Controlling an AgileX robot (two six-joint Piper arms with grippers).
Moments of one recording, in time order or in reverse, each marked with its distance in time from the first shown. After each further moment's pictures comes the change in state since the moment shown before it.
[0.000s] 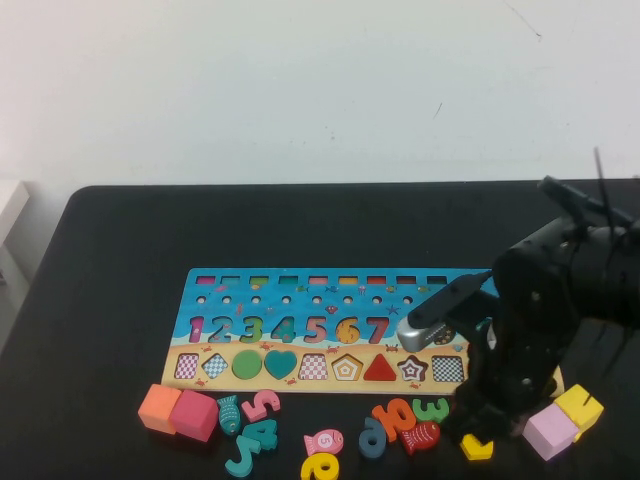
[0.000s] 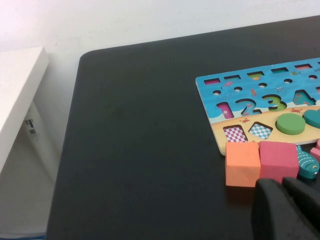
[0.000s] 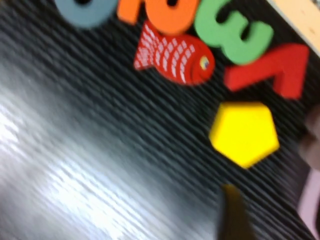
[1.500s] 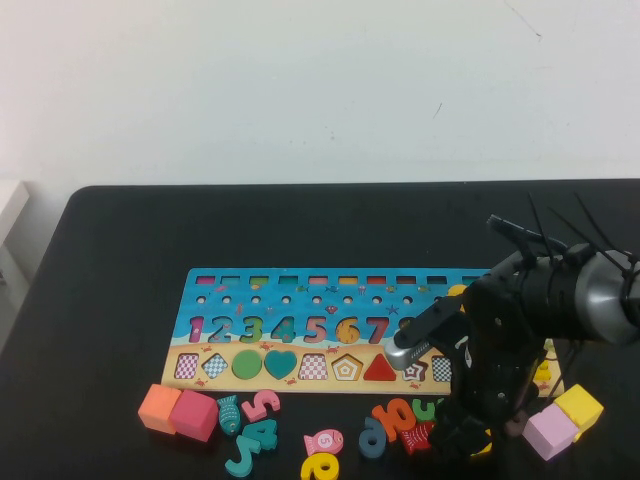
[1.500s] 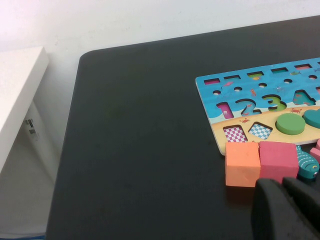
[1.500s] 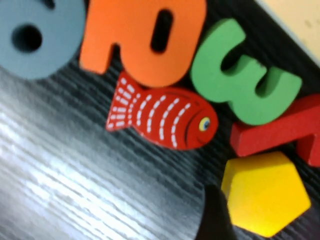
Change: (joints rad) right arm 0.000 0.164 -0.030 -0.044 -0.116 0.028; left arm 0.000 0.000 0.000 0.000 0.000 0.000
